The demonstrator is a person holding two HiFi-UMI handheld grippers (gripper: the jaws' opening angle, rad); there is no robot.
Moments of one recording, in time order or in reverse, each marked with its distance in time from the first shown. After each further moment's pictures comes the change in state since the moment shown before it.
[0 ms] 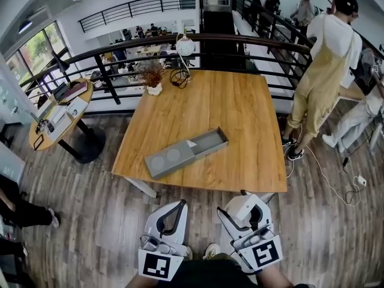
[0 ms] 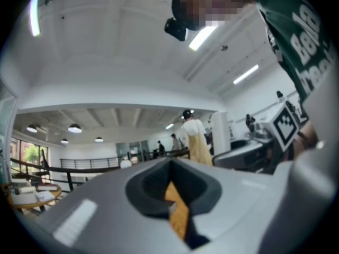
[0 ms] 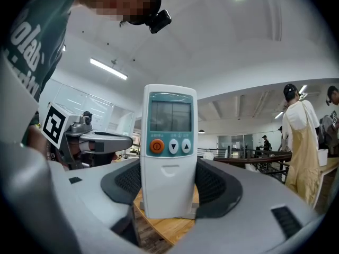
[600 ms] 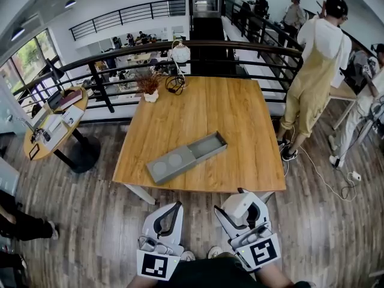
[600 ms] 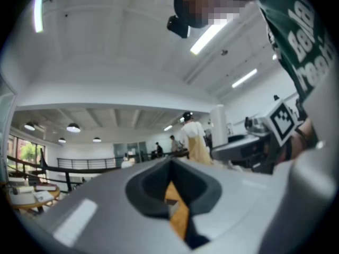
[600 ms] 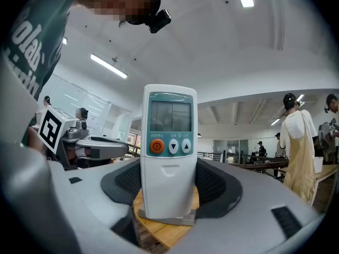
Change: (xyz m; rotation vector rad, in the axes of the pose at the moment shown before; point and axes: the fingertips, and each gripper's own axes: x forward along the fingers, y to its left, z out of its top) left arm -0.025 0.037 -0.007 0.001 -0.031 -0.027; right arm 0.023 0.032 0.021 -0.037 -0.015 -0.054
